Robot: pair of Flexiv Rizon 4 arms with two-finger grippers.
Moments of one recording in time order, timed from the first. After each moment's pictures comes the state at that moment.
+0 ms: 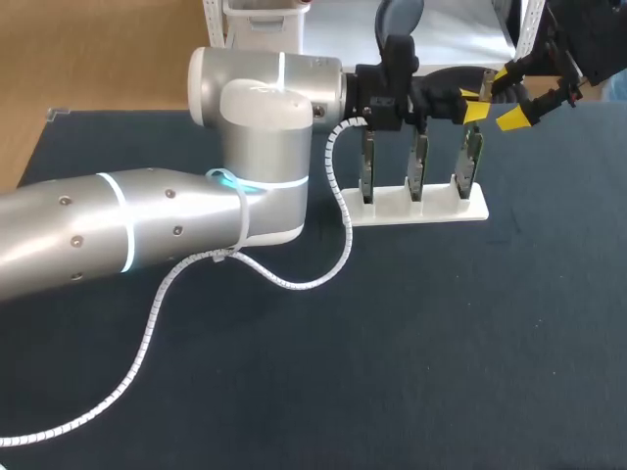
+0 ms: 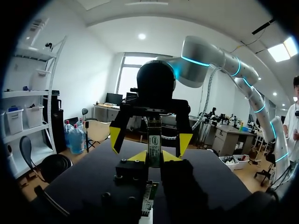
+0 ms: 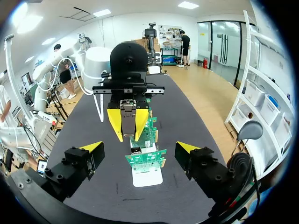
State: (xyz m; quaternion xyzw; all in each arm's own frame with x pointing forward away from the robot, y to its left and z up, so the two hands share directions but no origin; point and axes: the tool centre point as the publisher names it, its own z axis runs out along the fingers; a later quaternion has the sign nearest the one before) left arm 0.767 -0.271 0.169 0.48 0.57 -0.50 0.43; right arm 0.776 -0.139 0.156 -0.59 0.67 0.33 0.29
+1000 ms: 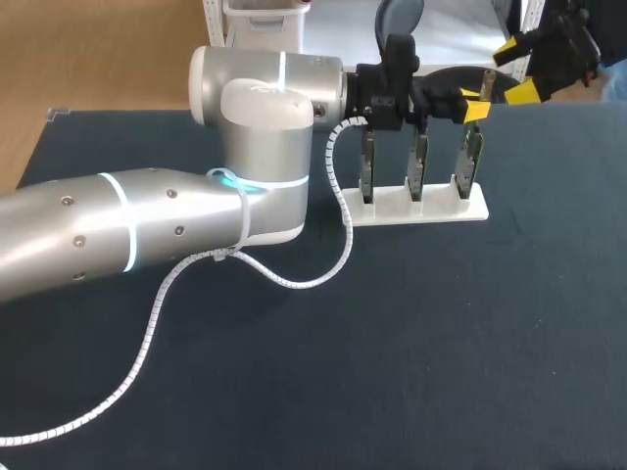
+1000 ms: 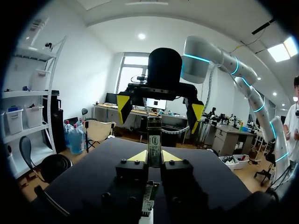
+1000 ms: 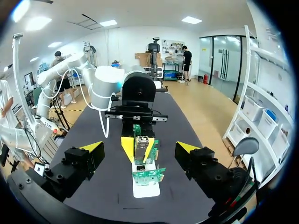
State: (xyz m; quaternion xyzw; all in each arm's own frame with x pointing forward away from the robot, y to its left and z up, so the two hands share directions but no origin) left arm 0.768 -0.272 0.169 0.48 0.57 -0.51 0.43; right arm 0.770 -0.132 0.205 -0.59 0.64 0.36 0.34
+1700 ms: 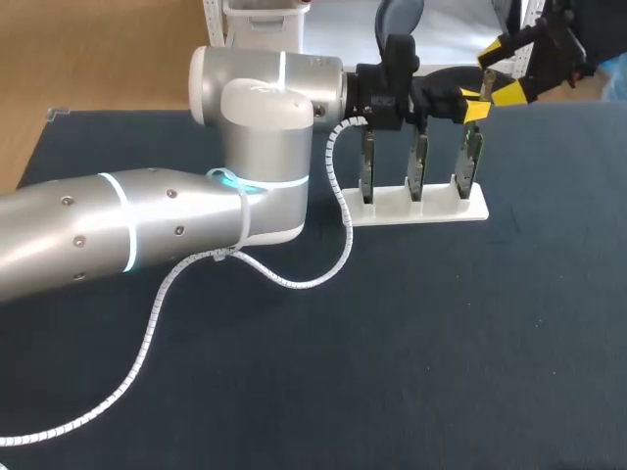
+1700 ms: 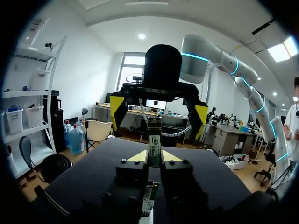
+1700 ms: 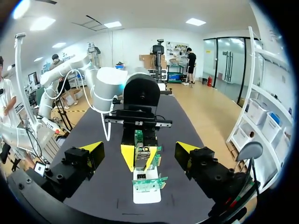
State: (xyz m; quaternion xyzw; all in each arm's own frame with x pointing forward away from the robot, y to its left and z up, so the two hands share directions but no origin) left arm 0.768 -0.272 0.169 0.48 0.57 -0.51 0.43; right arm 0.771 -0.115 0.203 -0.60 0.62 0.38 0.34
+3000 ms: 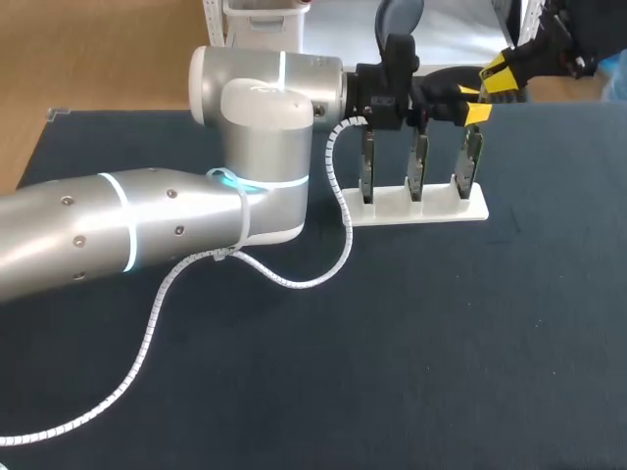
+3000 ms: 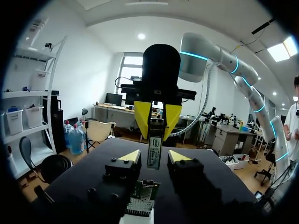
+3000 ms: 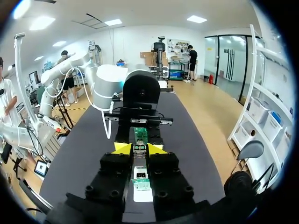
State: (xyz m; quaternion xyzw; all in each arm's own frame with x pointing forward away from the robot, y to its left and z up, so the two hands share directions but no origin) left arm 0.768 -0.272 0.169 0.48 0.57 -0.51 0.43; right arm 0.771 -0.115 0.199 -0.60 0.62 0.37 0.33
